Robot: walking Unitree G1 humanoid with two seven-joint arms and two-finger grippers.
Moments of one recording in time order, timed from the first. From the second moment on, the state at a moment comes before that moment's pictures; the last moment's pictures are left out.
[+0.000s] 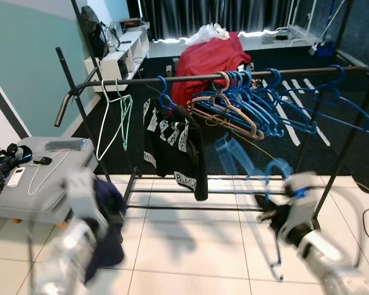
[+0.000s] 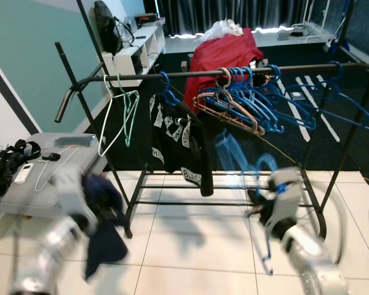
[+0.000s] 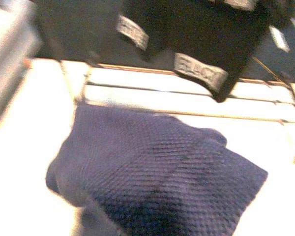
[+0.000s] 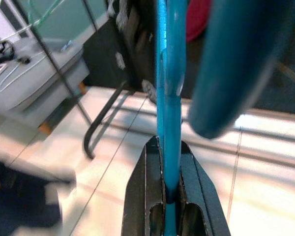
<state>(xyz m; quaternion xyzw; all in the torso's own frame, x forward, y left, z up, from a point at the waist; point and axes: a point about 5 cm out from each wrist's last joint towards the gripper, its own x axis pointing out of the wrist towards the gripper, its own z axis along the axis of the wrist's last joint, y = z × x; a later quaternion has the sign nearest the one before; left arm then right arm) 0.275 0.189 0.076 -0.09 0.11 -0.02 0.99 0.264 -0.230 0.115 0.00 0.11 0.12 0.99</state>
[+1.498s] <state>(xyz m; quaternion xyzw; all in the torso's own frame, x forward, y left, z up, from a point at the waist) 0.310 0.183 0.123 -0.14 0.01 0.01 0.99 0.293 -0.203 0.112 -0.04 0.09 0.21 0.97</state>
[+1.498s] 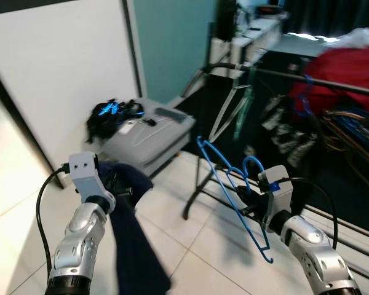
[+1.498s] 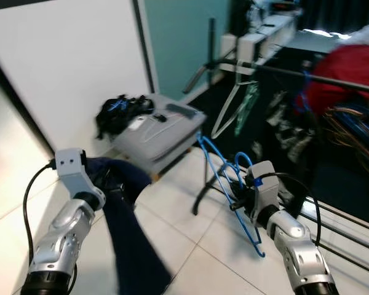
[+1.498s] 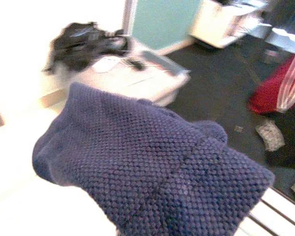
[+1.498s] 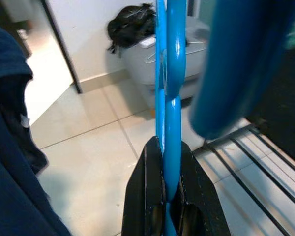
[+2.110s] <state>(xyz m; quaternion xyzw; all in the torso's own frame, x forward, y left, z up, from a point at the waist) 0.314 0.181 0.121 -0.15 0.02 -0.01 0.99 0.295 -0.202 0.112 -0.04 0.08 0.21 0.97</state>
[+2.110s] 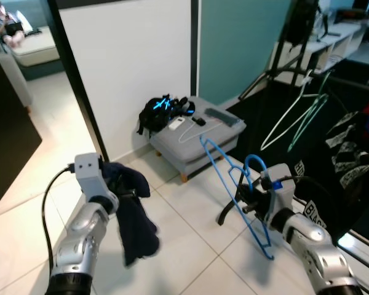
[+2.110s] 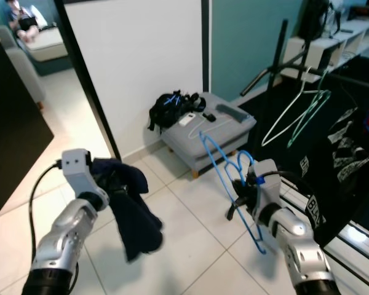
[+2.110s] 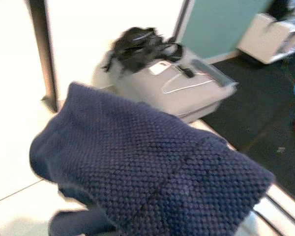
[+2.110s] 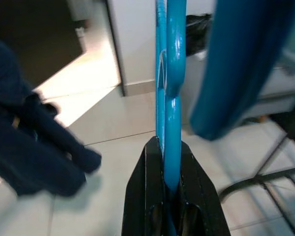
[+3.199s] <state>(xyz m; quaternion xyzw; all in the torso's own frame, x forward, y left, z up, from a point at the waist) 0.318 0.172 0.114 -0.08 0.03 -0.03 1.00 0.299 -0.197 0.112 -0.03 0.08 0.22 0.97</state>
